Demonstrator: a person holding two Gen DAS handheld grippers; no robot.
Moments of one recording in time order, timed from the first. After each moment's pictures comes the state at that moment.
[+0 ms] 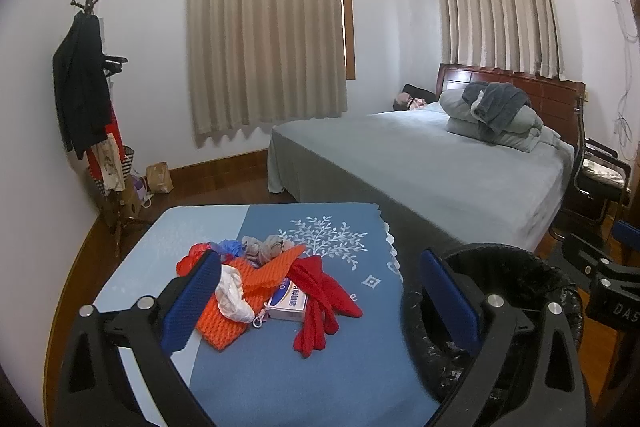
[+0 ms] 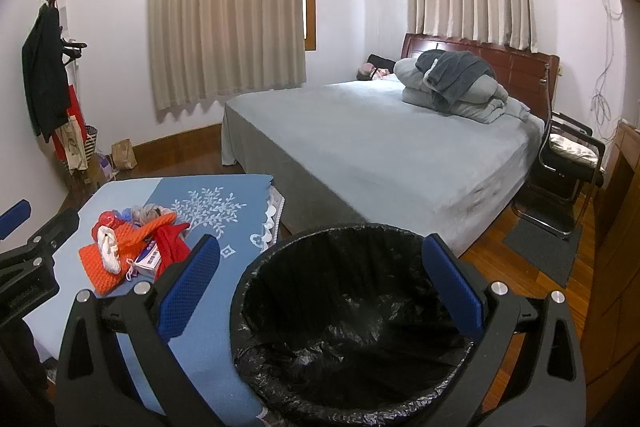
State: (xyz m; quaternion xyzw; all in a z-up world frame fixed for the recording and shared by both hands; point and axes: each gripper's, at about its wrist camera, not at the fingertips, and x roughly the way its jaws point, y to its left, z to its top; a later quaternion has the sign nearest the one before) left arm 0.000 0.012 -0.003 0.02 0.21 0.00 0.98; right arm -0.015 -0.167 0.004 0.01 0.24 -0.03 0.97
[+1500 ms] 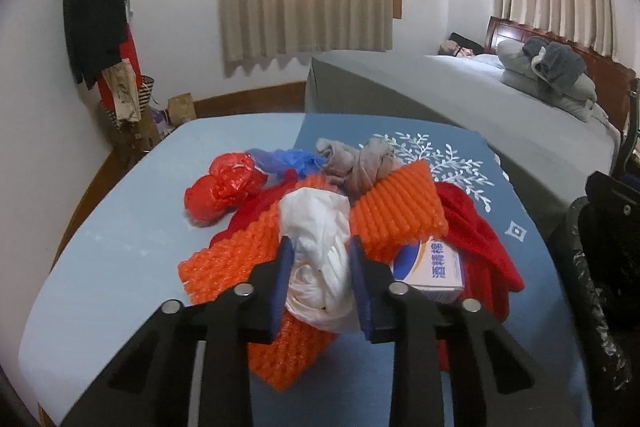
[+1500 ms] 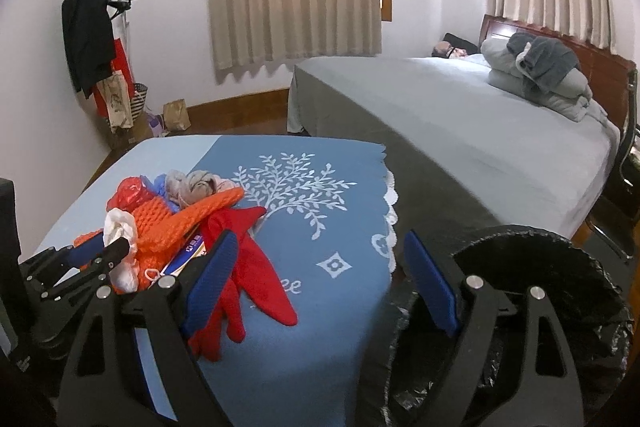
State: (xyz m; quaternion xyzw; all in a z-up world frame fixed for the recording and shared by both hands) left arm 0.120 0.118 -0.140 -0.01 0.32 0.06 0.95; right arm 0.131 -0.043 -0.093 -0.02 0.30 0.09 0.95
